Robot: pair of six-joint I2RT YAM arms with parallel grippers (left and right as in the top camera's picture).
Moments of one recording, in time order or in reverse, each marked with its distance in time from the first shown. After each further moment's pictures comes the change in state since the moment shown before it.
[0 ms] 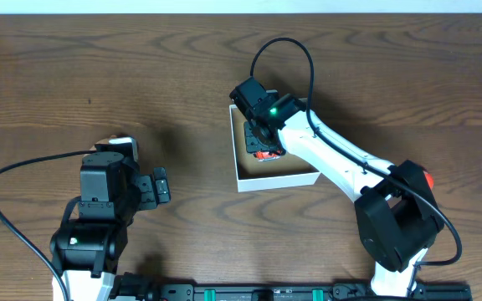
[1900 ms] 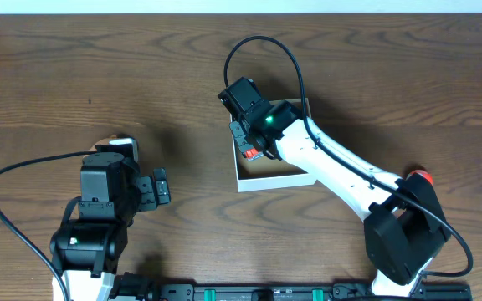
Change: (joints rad) left arm 0.000 0.000 0.000 -0.014 0.000 0.000; right arm 0.061 -0.063 0.001 0.114 0.066 -0.279
